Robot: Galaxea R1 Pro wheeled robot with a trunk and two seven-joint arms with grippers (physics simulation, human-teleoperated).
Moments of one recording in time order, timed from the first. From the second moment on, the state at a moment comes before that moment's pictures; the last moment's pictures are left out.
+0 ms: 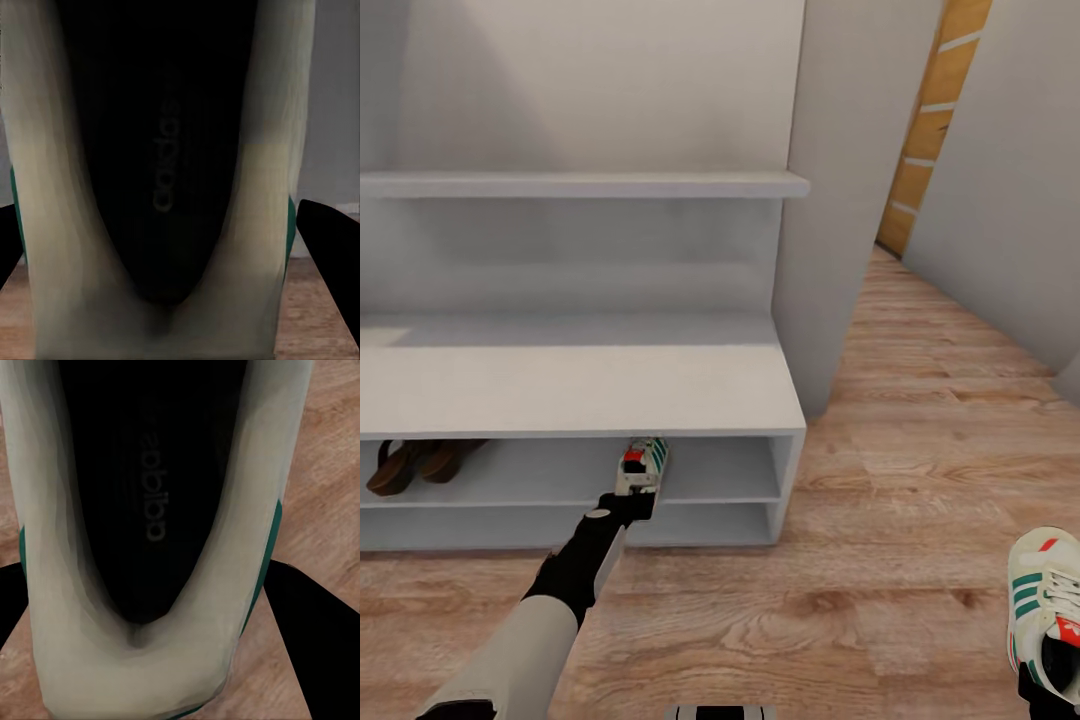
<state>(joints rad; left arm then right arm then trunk) -0.71 -0.12 0.08 -0.66 -0.12 0.27 0.03 -0.21 -0.21 -0.76 -0.59 0.07 -0.32 0.08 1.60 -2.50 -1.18</state>
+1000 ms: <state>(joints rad) -0.71 -0.12 0.09 -0.68 -0.13 0.27 0.03 -0.21 -0.21 -0.76 -0.59 0.07 -0.32 0.08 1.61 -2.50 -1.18</state>
